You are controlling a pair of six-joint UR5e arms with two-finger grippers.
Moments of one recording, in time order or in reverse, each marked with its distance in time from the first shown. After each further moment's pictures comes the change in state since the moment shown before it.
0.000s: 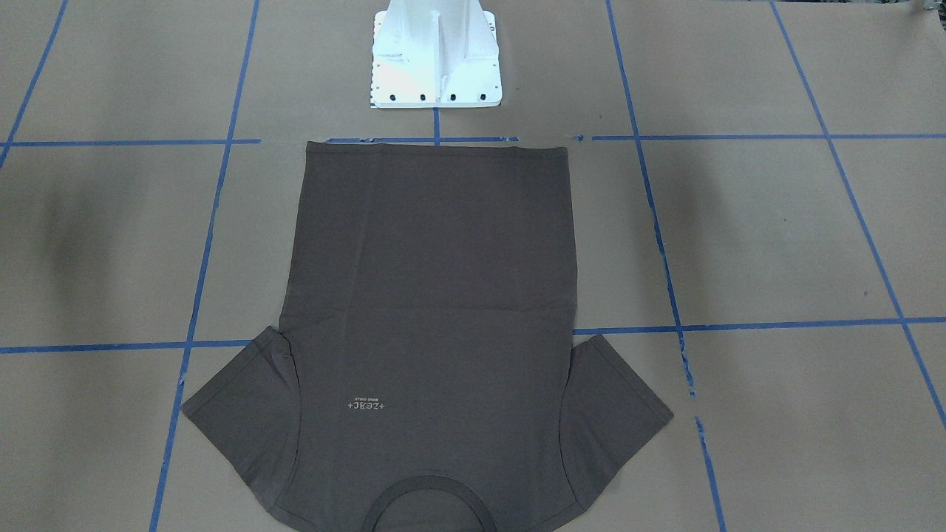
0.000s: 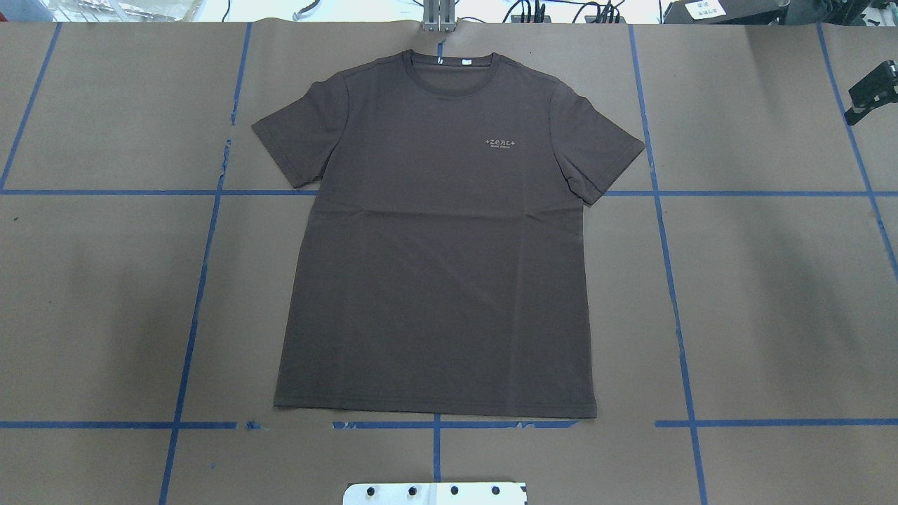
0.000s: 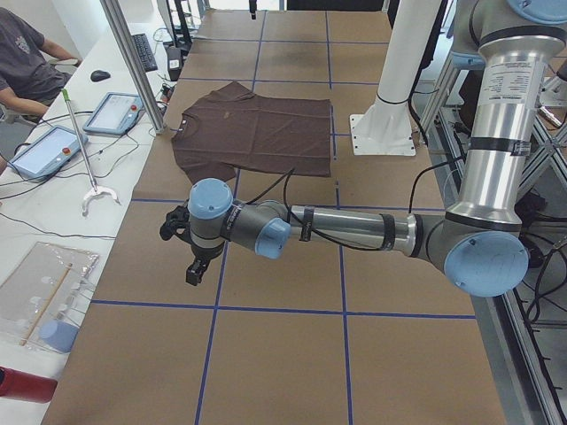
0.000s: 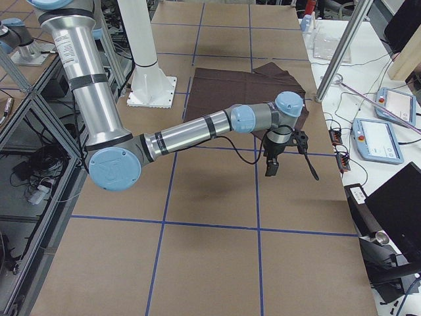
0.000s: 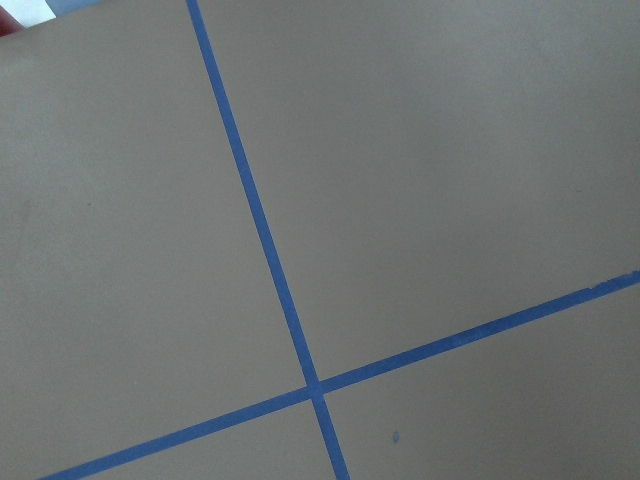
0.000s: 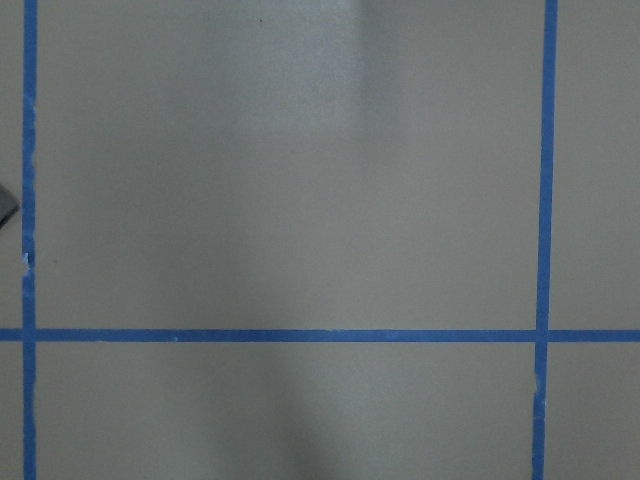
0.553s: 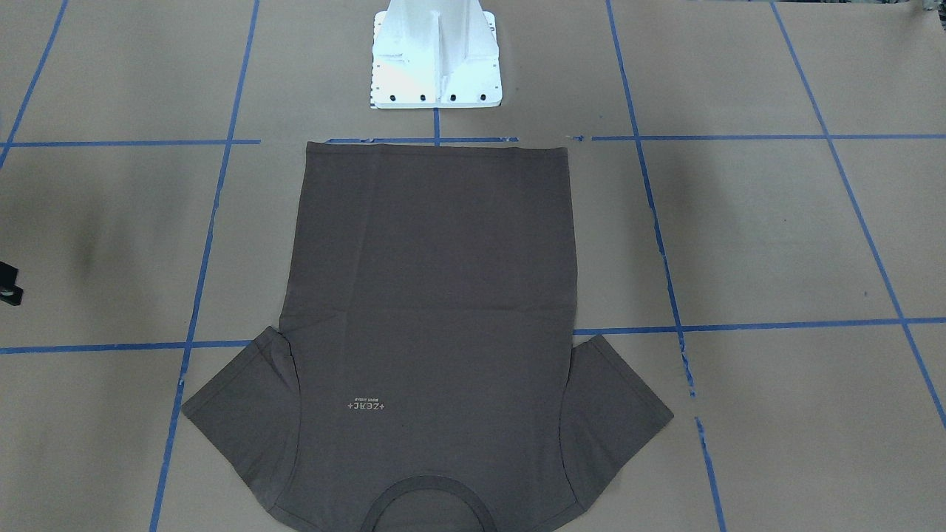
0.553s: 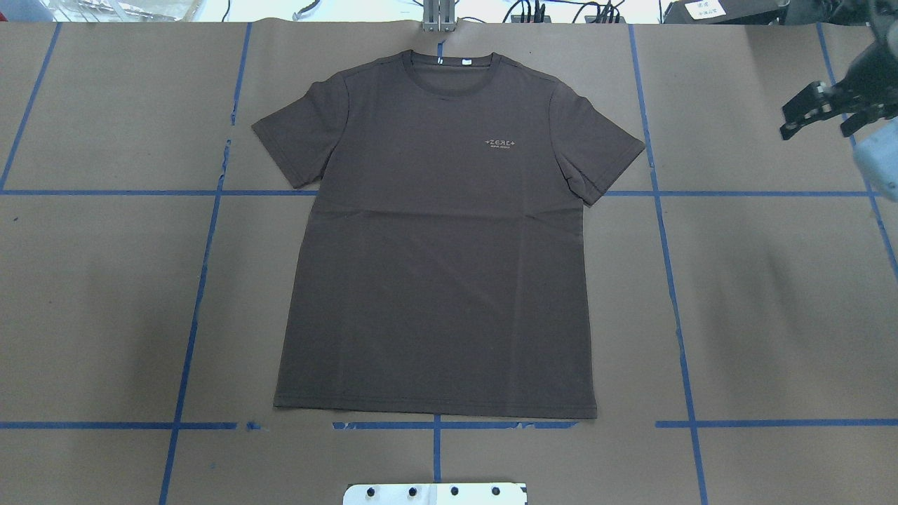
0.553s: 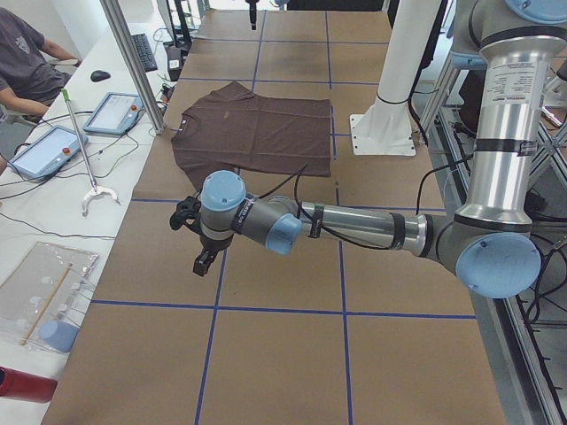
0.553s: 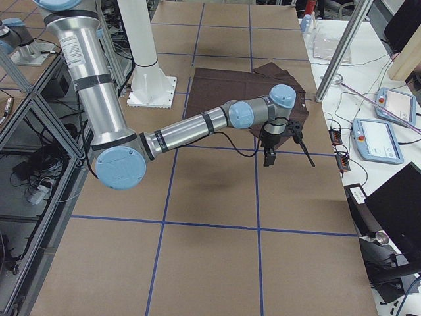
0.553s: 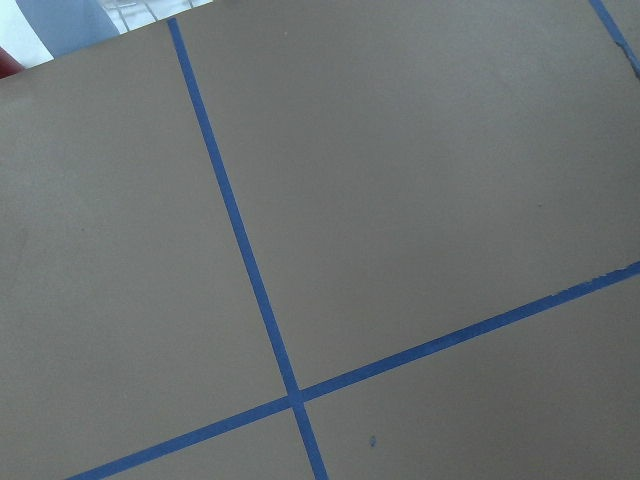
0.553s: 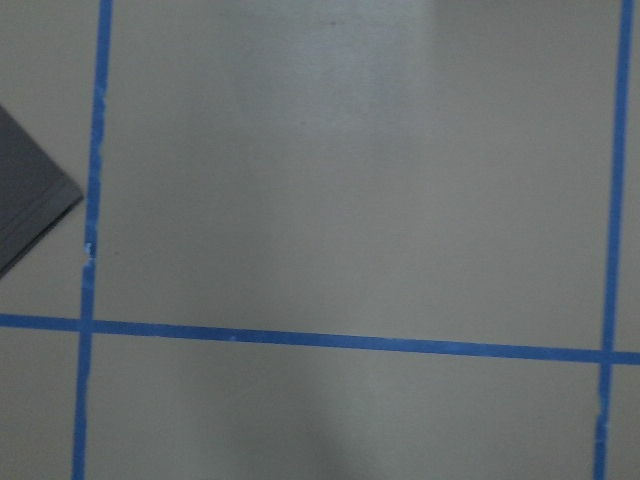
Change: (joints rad) left arm 0.008 0.040 -0.057 -0.028 -0.029 -0.018; right arm -0.159 0.008 0.013 0.165 -0.034 0.205
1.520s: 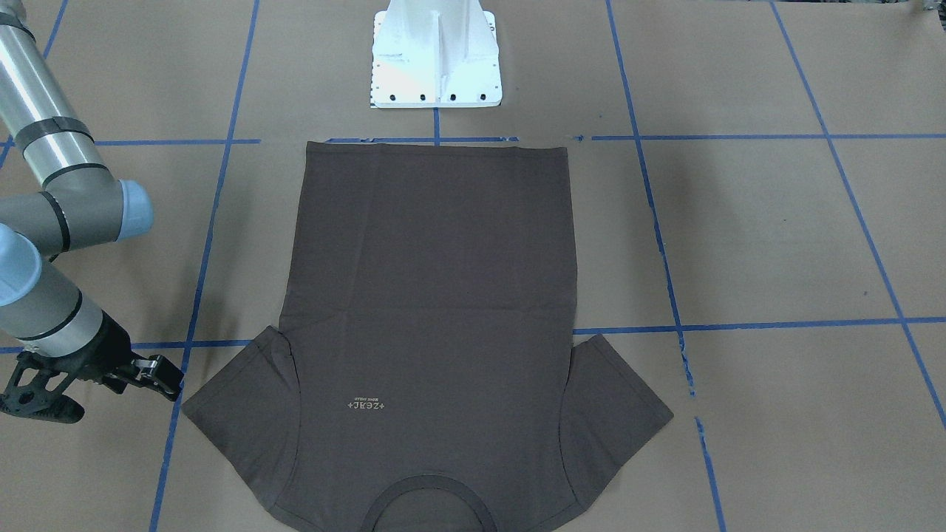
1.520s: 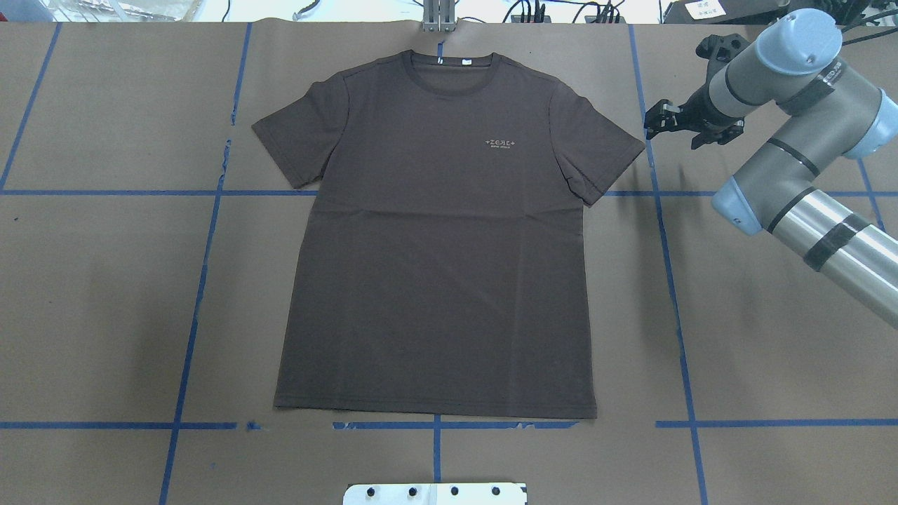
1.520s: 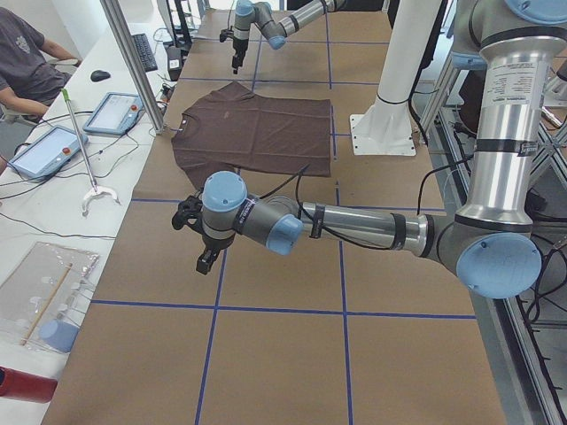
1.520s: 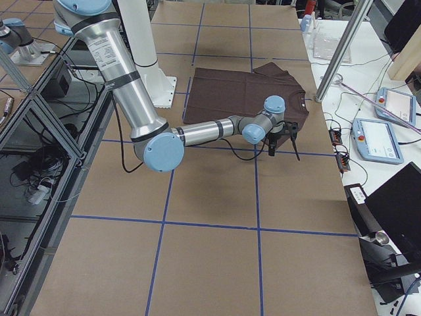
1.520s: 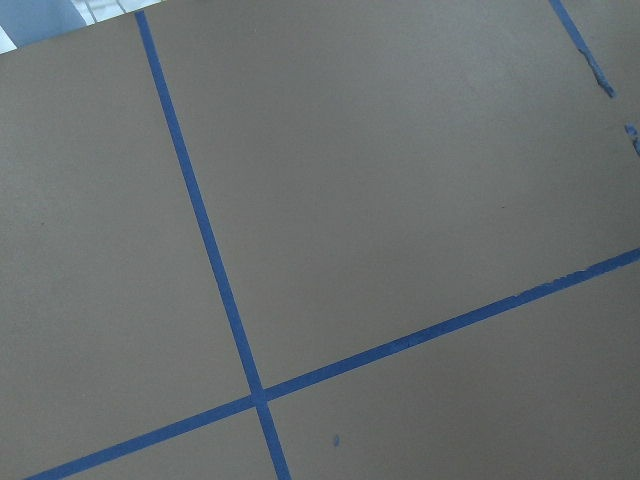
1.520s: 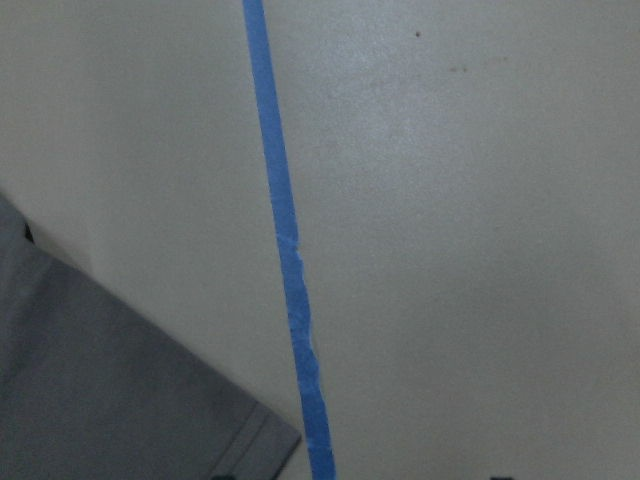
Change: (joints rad) left arm 0.005 0.001 0.000 -0.004 -0.013 -0.021; right arm -0.222 0.204 -0.451 0.598 -0.203 0.595
